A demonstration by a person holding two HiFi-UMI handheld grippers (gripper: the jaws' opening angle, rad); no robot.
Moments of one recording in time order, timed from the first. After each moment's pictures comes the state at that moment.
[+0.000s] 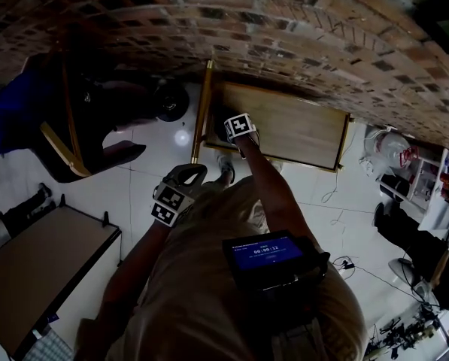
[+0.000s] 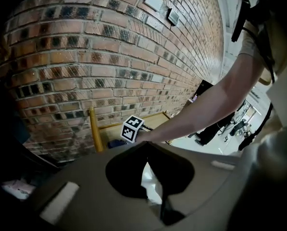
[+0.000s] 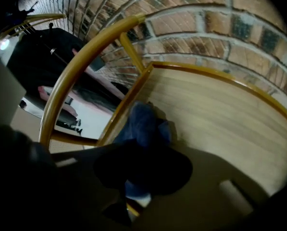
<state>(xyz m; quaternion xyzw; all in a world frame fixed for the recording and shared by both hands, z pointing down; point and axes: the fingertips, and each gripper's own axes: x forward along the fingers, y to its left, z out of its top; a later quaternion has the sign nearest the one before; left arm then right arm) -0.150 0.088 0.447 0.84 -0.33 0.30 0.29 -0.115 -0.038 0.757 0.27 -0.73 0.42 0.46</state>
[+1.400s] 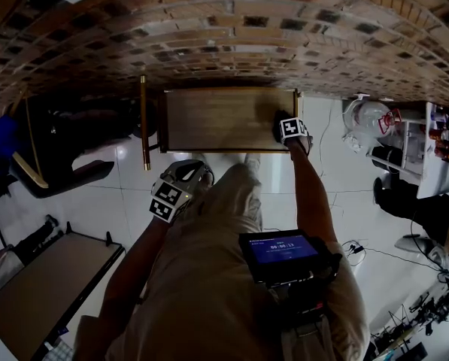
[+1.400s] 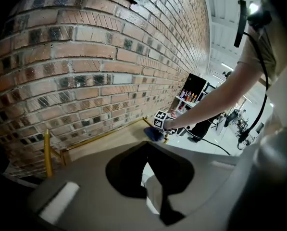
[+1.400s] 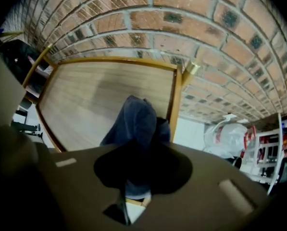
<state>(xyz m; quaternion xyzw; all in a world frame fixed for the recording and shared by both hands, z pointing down) 0.059 0.077 0.433 0.87 -0.26 0.33 0.26 0.379 -0.024 0.766 0.45 -0.61 0.40 0.52</state>
